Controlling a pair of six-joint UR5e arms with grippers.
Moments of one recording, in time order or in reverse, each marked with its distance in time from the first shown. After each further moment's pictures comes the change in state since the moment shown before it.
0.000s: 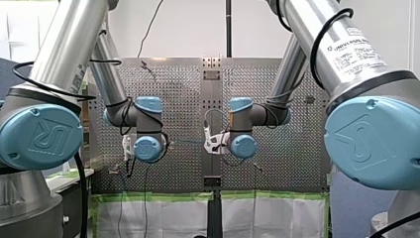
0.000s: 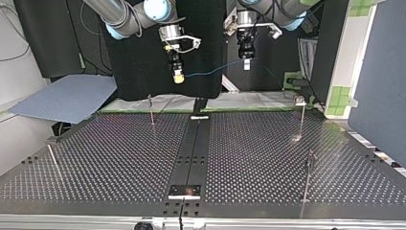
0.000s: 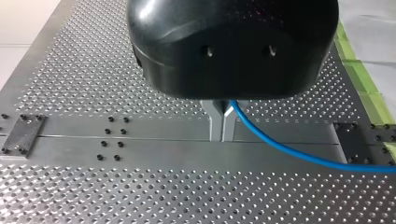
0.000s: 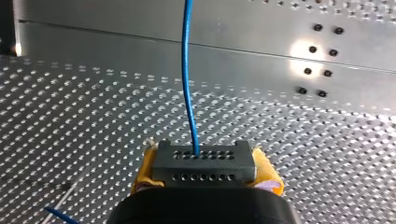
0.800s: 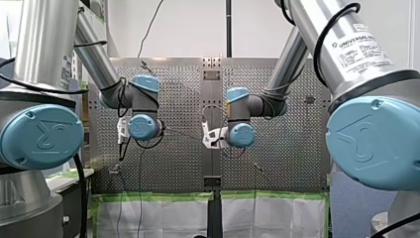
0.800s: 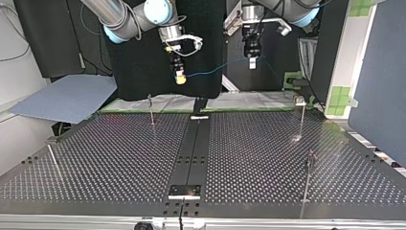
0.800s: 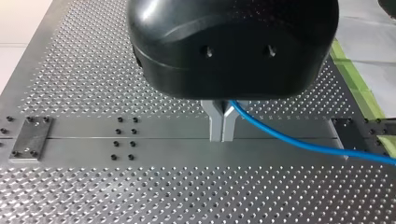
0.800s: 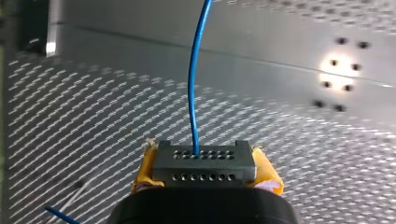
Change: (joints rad) left arm 0.014 0.208 0.006 -0.266 0.005 0.045; right arm 0.014 -0.055 -0.052 0.184 -0.004 0.011
